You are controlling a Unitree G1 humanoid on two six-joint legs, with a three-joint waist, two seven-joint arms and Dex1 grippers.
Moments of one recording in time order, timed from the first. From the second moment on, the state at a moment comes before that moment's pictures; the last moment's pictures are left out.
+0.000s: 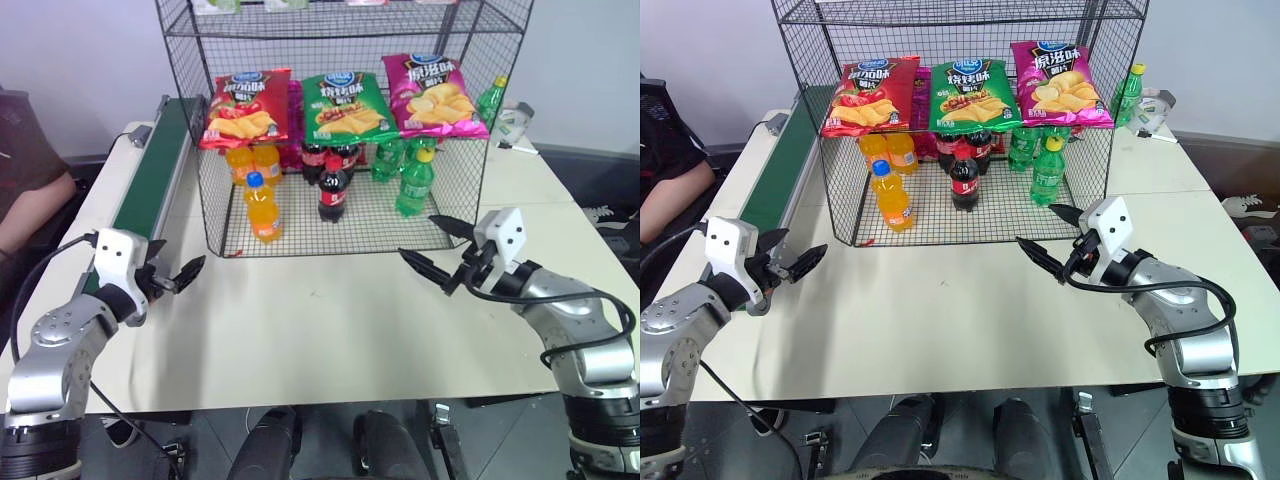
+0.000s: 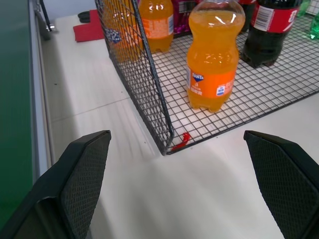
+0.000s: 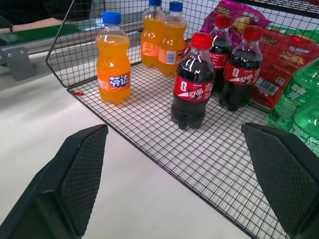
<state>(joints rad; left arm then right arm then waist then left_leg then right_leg) -0.05 0.63 0.33 -0.19 -0.45 0.45 -0.57 -0.19 -0.61 -0.16 -0.27 0.44 0.36 0.75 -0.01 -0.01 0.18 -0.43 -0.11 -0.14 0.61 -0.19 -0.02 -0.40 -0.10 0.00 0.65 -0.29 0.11</state>
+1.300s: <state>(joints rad) -0.05 0.62 0.34 -0.17 -0.45 0.42 -0.57 -0.23 -0.60 -0.13 -0.23 0.43 0.34 0.75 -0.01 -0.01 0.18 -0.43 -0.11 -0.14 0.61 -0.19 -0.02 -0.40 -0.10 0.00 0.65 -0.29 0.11</state>
